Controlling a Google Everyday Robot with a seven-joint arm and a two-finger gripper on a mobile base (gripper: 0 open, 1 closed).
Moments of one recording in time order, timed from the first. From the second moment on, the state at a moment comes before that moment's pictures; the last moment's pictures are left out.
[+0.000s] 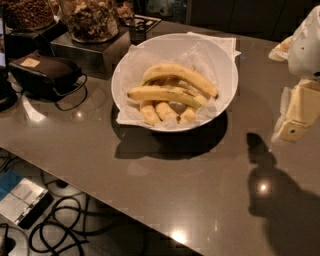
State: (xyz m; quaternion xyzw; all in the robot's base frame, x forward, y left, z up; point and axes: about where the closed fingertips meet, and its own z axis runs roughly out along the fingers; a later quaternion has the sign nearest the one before) arm 0.438 -0.217 0.976 -0.60 0.78 -0.03 0.16
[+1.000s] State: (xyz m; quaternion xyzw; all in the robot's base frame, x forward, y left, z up) arm 0.427 -0.161 0.992 -0.62 0.77 -0.03 0.14
